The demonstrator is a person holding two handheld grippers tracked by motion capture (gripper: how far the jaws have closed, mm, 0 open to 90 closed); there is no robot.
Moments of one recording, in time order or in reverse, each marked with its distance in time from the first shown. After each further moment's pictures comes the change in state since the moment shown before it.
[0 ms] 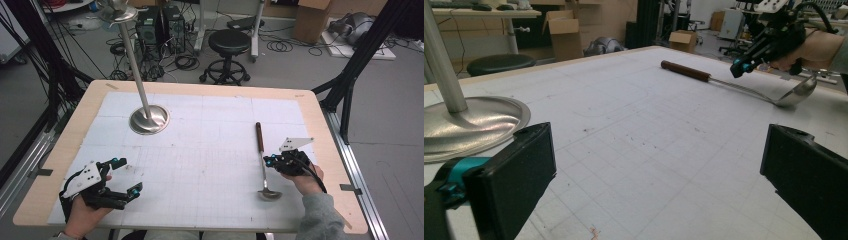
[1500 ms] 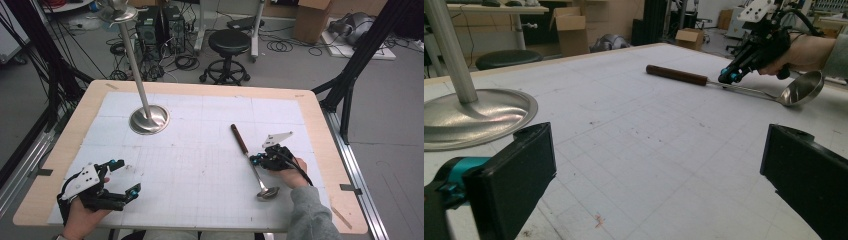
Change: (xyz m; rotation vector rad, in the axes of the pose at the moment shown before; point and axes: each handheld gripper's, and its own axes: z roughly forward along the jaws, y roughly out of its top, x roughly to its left) left arm -0.001 -0.003 -0.005 0.009 0.028 -0.011; right arm 0.002 0.019 0.044 0.069 0.091 -0.044
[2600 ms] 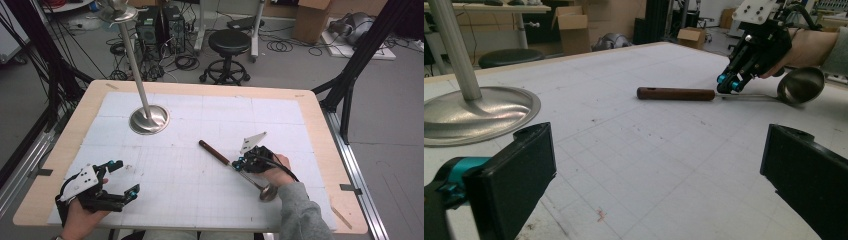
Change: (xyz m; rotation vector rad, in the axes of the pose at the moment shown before) left arm 0.000 -0.001 -0.003 0.003 0.009 0.001; right arm 0.035 0.038 0.028 0.083 0.116 -0.217
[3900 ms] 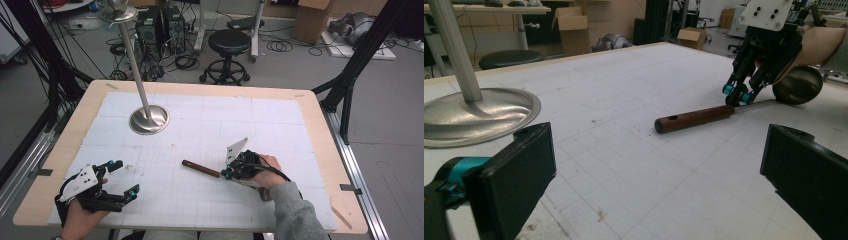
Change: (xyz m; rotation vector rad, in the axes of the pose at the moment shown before) left arm 0.000 0.001 -0.001 -0.002 -0.002 0.003; right arm 0.028 0.029 0.014 0.082 0.091 -0.183
